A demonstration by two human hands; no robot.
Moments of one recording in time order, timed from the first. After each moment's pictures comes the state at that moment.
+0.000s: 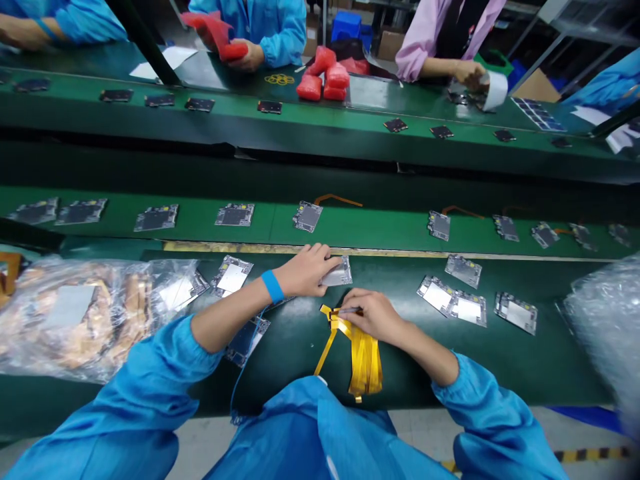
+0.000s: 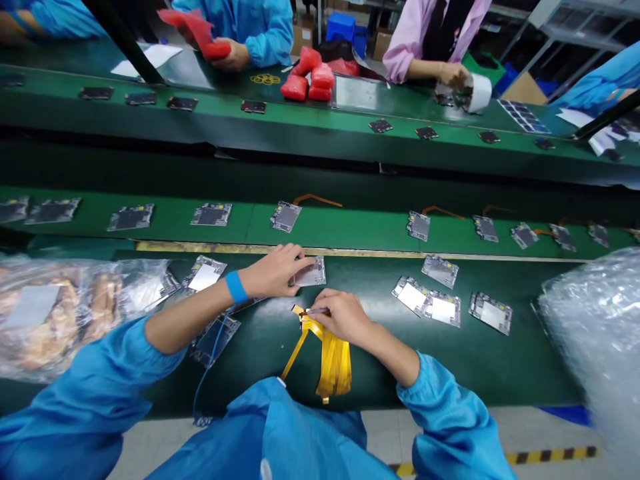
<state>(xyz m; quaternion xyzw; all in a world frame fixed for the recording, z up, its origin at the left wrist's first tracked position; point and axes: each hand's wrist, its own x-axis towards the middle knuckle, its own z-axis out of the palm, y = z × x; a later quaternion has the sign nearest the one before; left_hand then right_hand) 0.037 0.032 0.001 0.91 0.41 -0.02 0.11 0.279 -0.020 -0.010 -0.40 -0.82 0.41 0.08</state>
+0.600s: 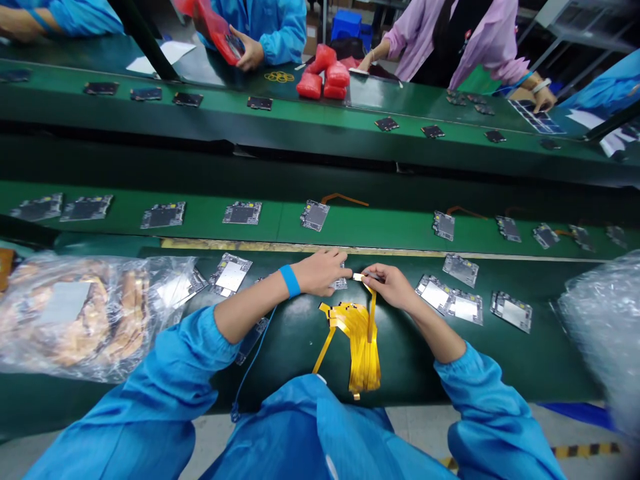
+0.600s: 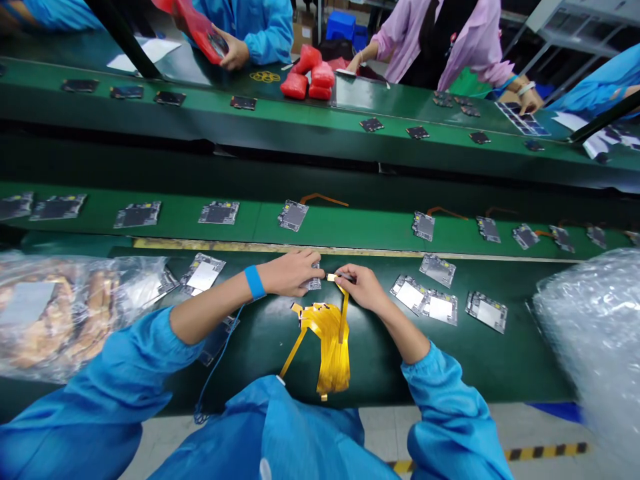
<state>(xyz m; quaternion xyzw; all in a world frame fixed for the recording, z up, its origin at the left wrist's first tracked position) 0.065 0.040 -0.011 0.94 0.31 -0.02 0.09 0.320 0.035 -0.044 -0.47 -0.69 0.52 0.20</state>
